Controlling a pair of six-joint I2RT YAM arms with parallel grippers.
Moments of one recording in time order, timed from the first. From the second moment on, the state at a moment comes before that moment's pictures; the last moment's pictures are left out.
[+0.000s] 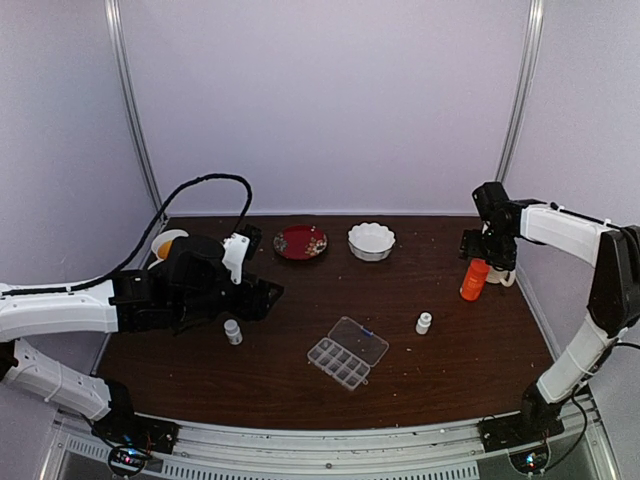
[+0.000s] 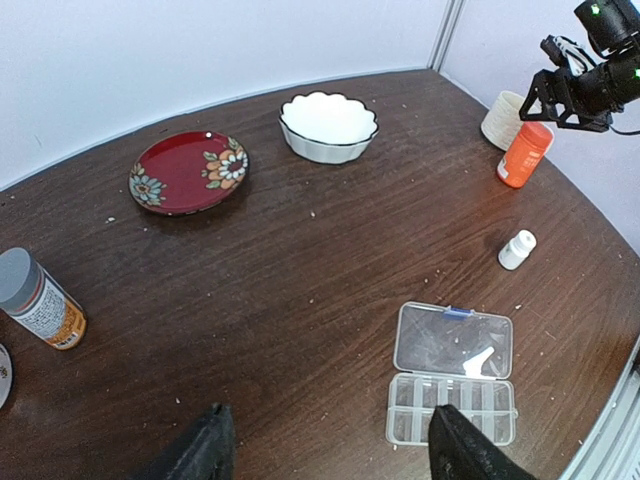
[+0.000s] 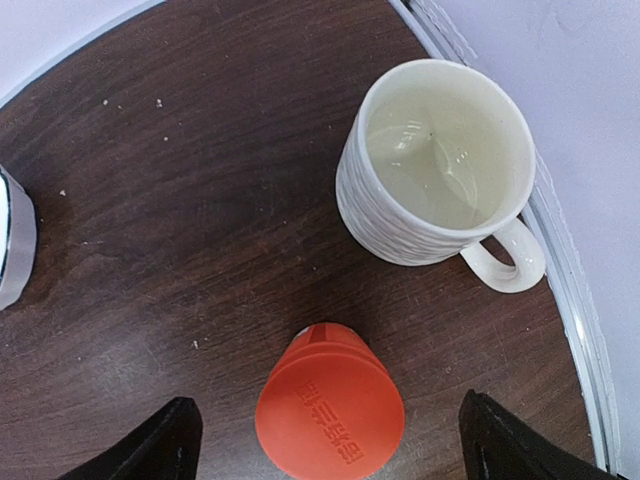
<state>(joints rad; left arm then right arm) -1.01 1.18 0.82 -0.15 -0.29 -0.33 0.18 1.58 1.21 -0.67 0.31 0.52</state>
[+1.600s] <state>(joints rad) -1.01 1.18 0.80 -0.15 -0.30 -0.33 0.17 1.64 1.24 -0.71 0.25 0.52</state>
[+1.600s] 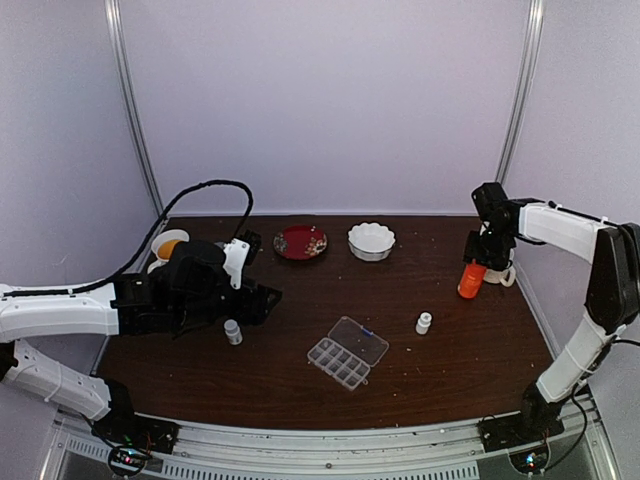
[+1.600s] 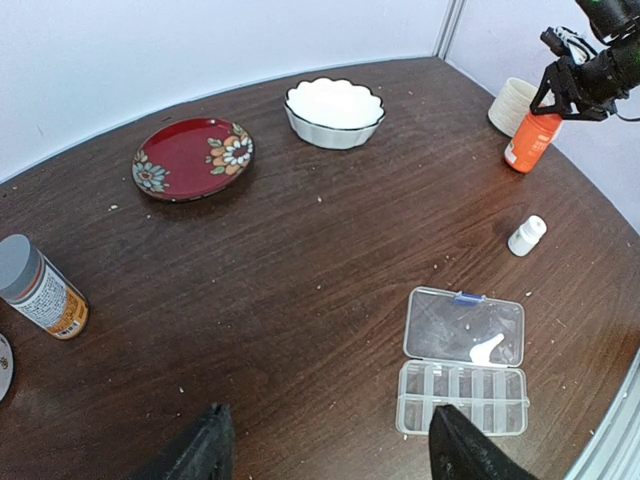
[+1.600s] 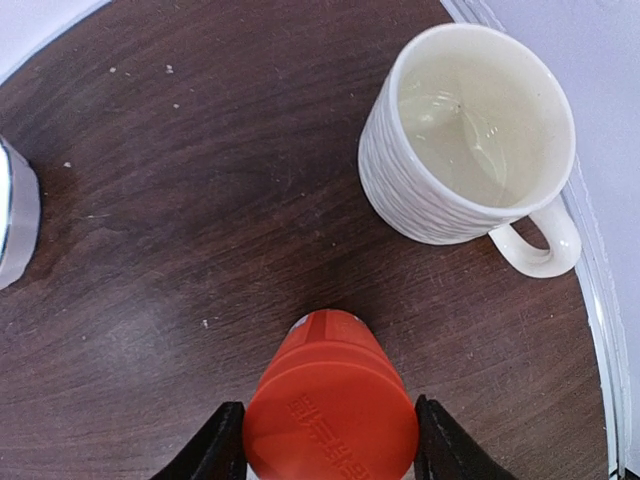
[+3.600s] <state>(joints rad) -1.05 1.01 0.43 0.64 0.11 0.38 0.96 1.34 1.09 0.05 -0.49 0.53</state>
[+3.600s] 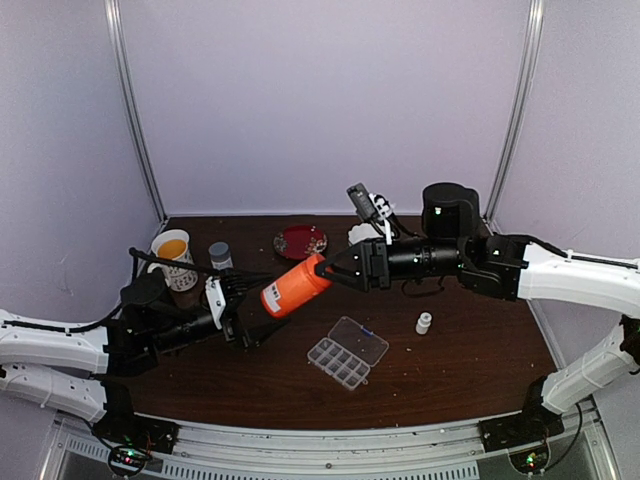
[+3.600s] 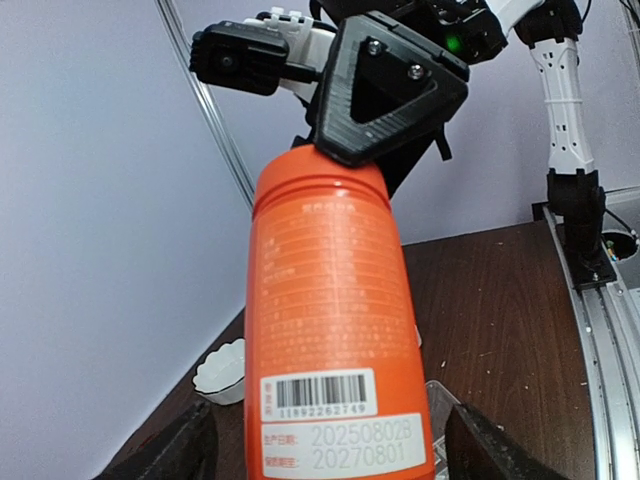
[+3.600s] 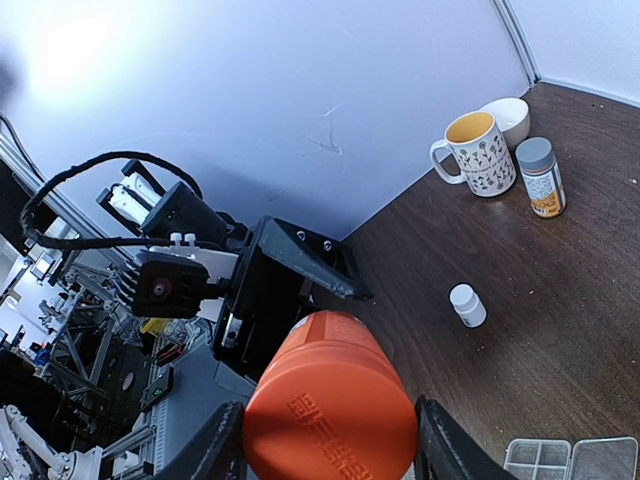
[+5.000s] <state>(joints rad) -1.05 1.01 0.43 0.59 0.14 0.34 0.96 1.34 1.09 0.01 -0.50 0.47</state>
